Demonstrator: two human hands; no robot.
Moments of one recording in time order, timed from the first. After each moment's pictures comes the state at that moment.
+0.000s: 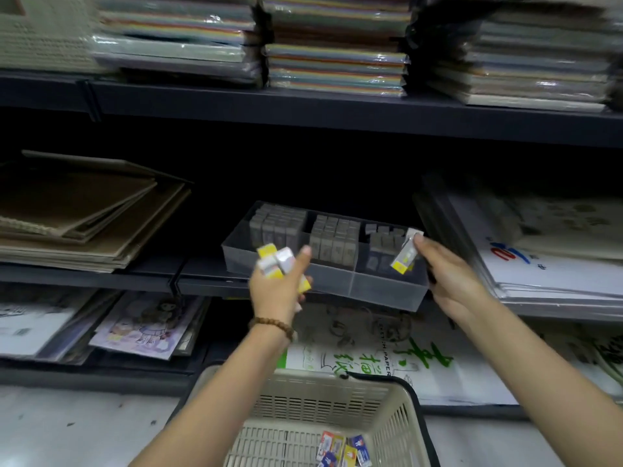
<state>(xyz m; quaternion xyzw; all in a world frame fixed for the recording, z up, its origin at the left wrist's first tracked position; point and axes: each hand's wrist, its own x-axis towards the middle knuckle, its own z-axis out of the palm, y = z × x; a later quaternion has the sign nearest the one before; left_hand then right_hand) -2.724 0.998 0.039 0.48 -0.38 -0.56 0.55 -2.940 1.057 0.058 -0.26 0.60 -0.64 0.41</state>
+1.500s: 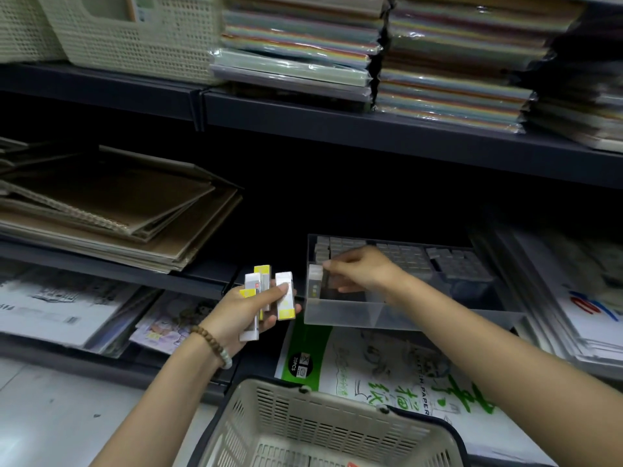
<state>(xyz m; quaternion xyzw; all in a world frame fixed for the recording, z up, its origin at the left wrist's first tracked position) -2.585 0.953 0.042 0.43 -0.40 -0.72 0.37 -2.793 0.946 0.073 -0.52 0.66 -0.35 0.41</state>
